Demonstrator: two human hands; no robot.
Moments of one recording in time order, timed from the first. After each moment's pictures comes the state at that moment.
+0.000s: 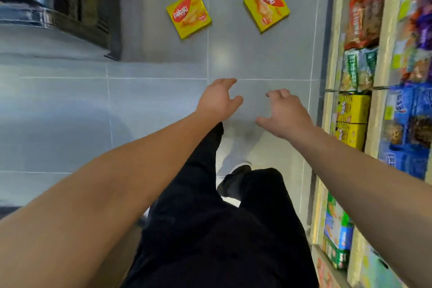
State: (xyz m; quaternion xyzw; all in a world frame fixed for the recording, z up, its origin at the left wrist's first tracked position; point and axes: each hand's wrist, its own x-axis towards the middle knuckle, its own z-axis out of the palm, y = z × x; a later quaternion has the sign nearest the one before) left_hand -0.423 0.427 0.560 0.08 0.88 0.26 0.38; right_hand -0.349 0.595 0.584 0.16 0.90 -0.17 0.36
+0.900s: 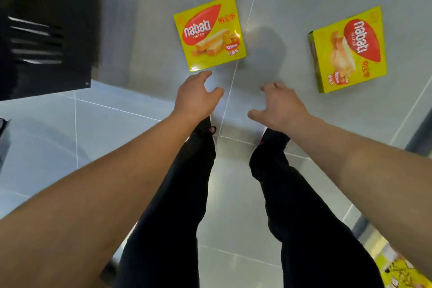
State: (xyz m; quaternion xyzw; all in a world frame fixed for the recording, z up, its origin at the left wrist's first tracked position) left_hand -0.765 0.408 0.201 -0.17 0.88 0.25 0.36; right_hand -0.747 0.603 0.189 0.05 0.87 -0.19 0.46
